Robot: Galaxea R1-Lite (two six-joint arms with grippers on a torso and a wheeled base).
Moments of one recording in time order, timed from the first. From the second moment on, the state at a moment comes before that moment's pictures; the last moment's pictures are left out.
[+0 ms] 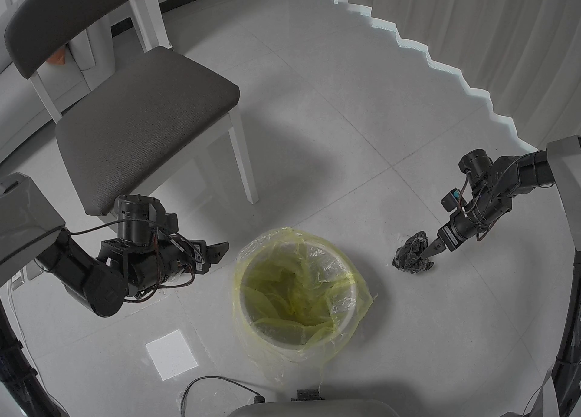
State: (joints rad) left arm -0.32 1.93 -0.71 -0.74 0.00 -0.17; right arm 0.04 2.27 -1.62 0.48 0.21 -0.44
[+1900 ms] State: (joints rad) left arm -0.35 1.77 -0.59 -0.75 0.03 -0.18; right arm 0.05 2.71 -2.00 0.41 0.15 -0.42
